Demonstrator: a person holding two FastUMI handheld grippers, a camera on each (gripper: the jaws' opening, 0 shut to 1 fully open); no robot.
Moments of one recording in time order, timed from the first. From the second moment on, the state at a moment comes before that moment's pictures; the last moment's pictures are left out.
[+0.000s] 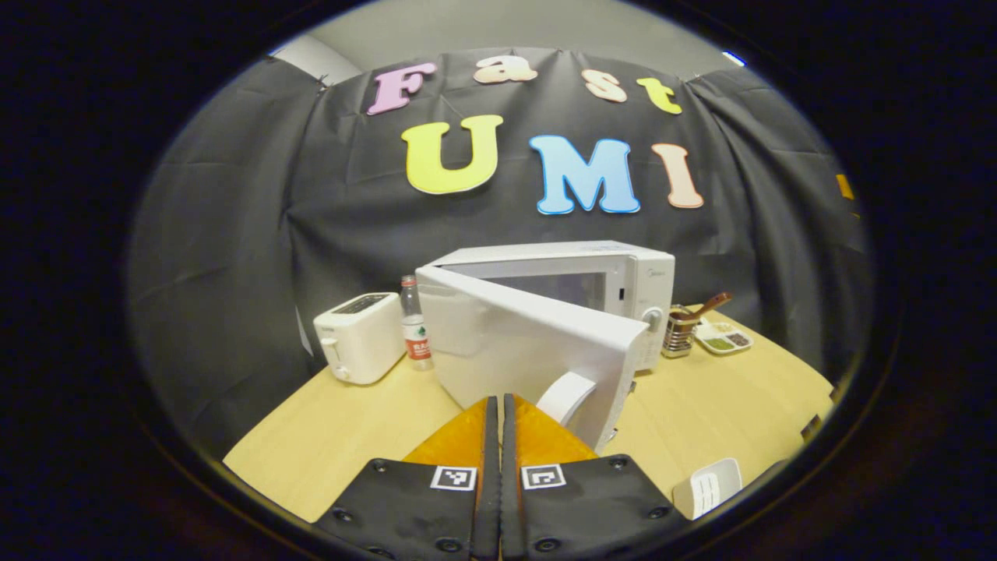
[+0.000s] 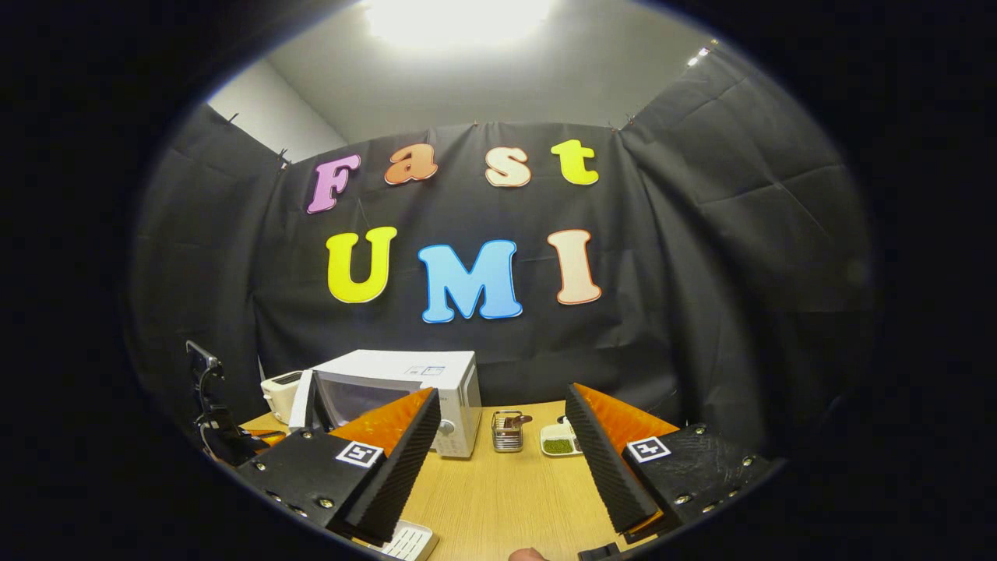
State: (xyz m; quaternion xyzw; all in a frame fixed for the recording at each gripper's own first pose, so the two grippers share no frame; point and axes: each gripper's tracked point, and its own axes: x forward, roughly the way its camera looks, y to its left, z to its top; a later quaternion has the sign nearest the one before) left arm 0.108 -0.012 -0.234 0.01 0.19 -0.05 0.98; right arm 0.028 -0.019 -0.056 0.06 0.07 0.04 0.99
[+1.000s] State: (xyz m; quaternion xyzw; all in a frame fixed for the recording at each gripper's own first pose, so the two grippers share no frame) left arm 0.206 -0.087 -0.228 0.00 0.16 -0.19 0.97; right arm 0.060 0.015 -0.064 0.05 0.09 -0.02 0.99
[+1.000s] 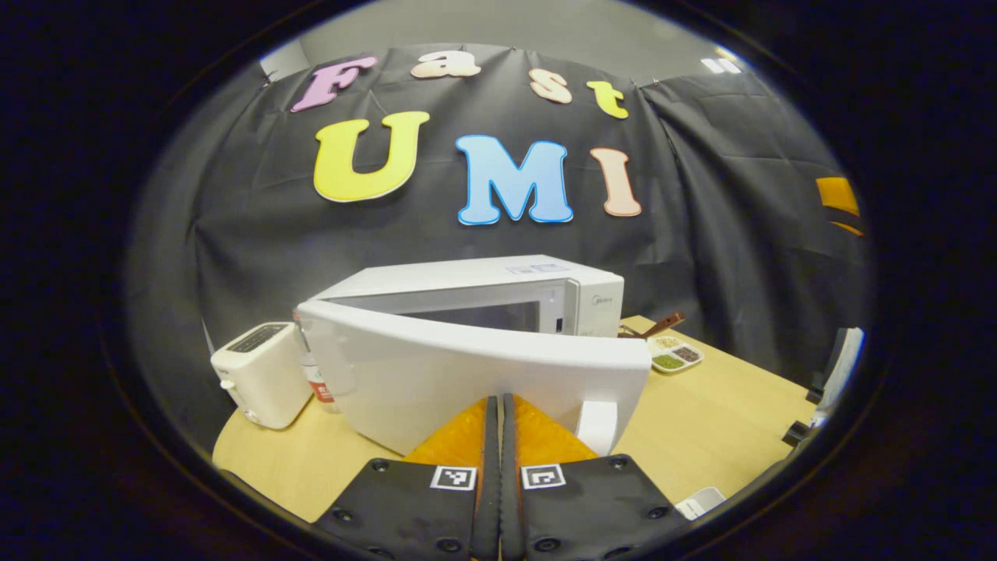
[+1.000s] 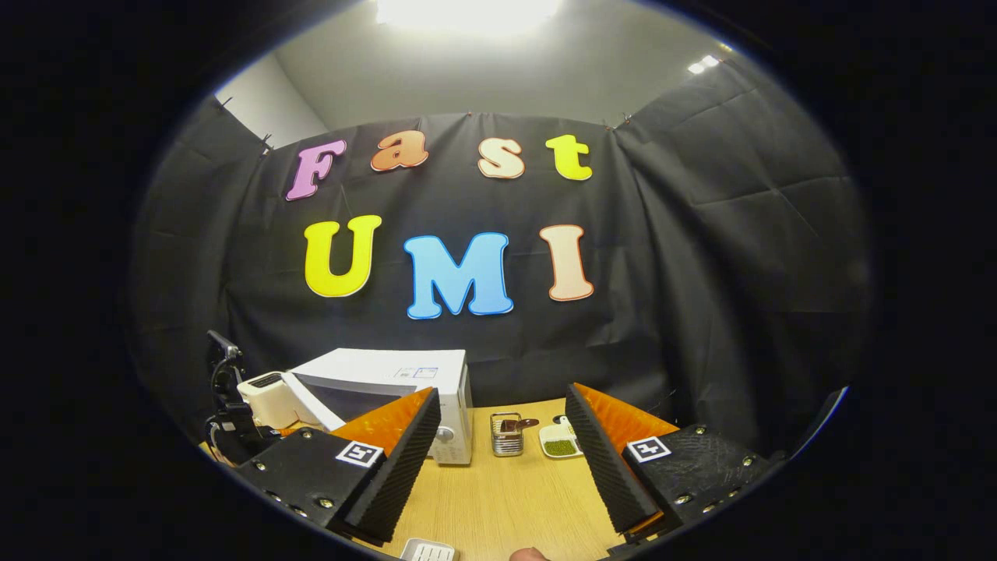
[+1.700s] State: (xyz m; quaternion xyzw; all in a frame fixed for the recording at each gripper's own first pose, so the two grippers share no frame) left arm 0.304 -0.098 -0.255 -0.01 0.17 -0.19 0.97; right arm 0.078 0.010 -0.085 0.04 0.11 -0.08 0.99
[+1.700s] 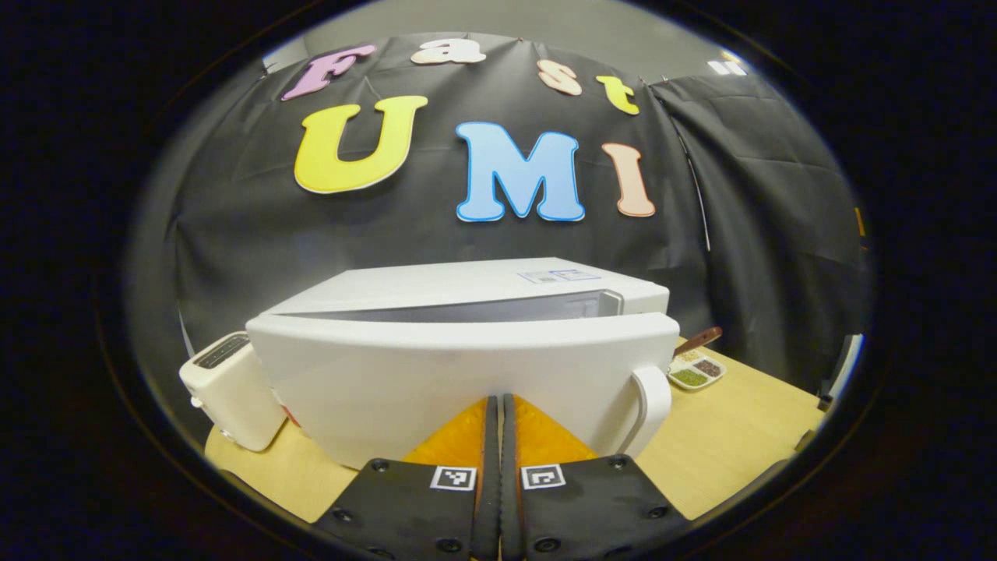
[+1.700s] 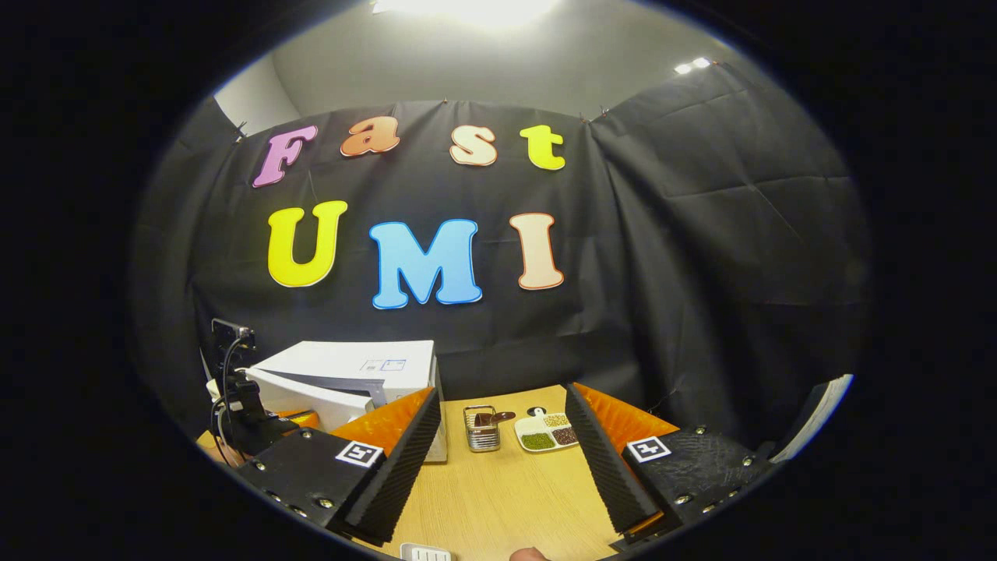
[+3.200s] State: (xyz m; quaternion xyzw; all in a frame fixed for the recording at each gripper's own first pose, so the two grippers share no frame) left arm 0.230 -0.064 -0.109 -0.01 0.07 -0.10 0.99; right arm 0.094 0.049 -0.062 0.04 0.07 0.06 1.00
